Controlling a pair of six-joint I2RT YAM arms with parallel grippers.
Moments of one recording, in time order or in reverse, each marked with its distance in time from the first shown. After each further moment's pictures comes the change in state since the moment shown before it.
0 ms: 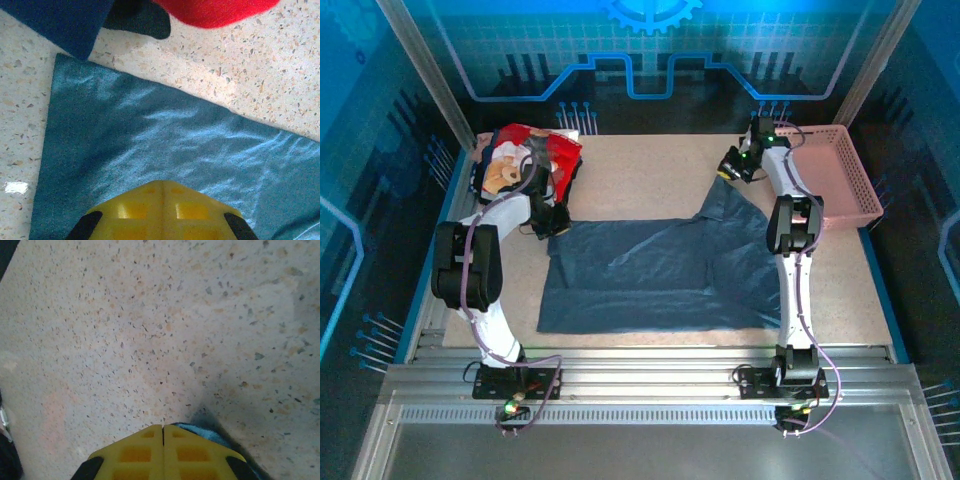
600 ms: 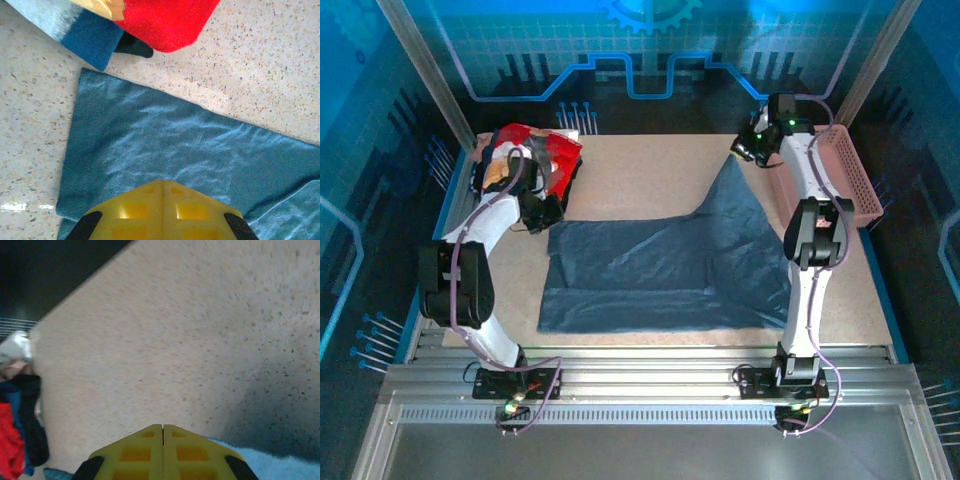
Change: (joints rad) left arm 0.027 -0.141 0.000 -0.049 -0.004 0.026; right arm -0.005 -0.433 -0.304 0.039 0.087 0.002
